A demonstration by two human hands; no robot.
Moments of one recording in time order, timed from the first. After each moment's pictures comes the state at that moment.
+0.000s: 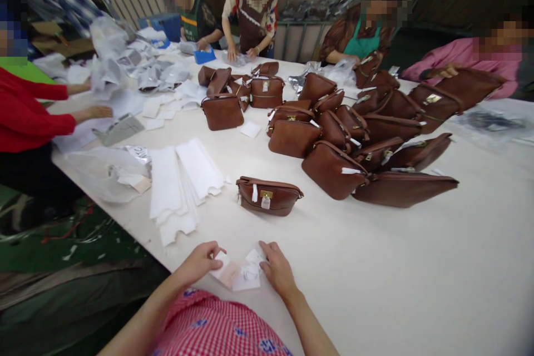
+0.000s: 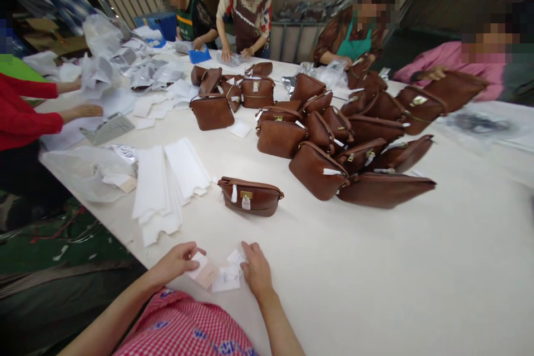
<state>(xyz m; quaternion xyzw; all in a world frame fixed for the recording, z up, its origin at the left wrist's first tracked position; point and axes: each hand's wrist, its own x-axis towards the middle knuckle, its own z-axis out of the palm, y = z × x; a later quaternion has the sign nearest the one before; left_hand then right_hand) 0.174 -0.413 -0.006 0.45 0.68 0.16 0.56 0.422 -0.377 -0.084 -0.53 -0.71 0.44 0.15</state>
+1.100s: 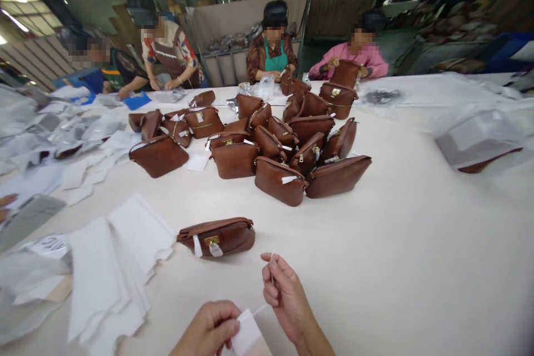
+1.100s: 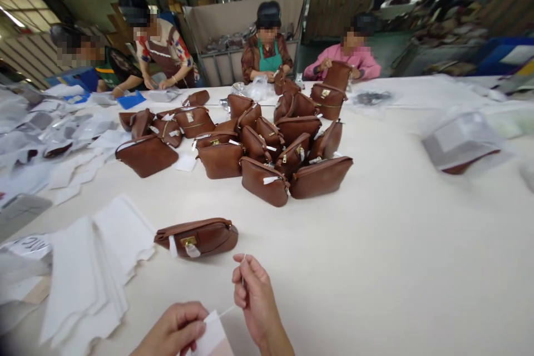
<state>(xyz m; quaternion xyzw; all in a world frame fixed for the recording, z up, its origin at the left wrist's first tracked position) 0.293 -0.341 0.036 0.50 0.55 0.10 0.66 0.479 -0.319 0.011 -0.40 -0.06 0.74 0.54</state>
